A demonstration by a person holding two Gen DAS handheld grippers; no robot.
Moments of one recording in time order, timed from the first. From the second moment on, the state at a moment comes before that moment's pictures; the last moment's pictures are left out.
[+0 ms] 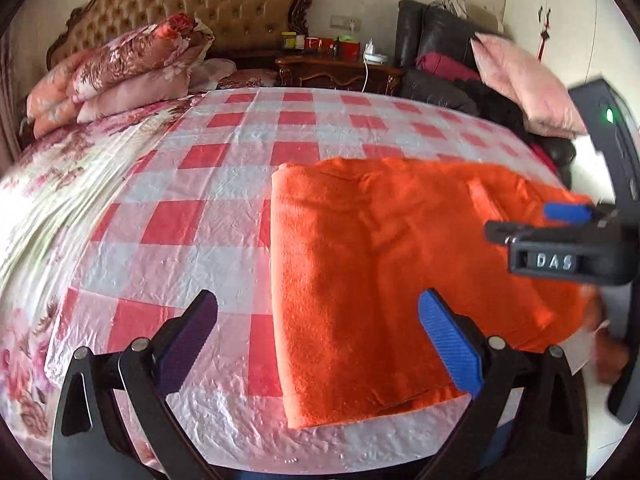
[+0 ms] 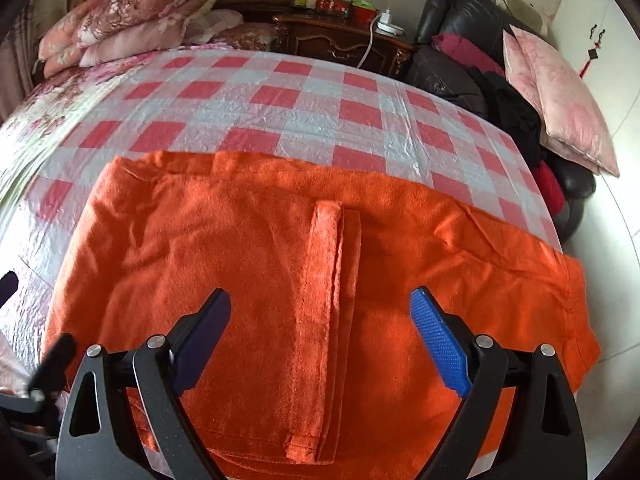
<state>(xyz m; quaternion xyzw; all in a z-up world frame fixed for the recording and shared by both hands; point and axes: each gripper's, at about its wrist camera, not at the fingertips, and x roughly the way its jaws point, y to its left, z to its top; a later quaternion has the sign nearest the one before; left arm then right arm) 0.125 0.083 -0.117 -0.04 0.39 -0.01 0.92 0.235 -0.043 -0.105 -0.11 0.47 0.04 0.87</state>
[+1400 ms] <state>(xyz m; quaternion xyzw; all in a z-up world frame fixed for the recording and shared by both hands) 0.196 0.099 -0.138 0.08 0.43 0.06 0.89 0.232 -0.051 -0.144 -0.07 0.51 0.11 0.85</state>
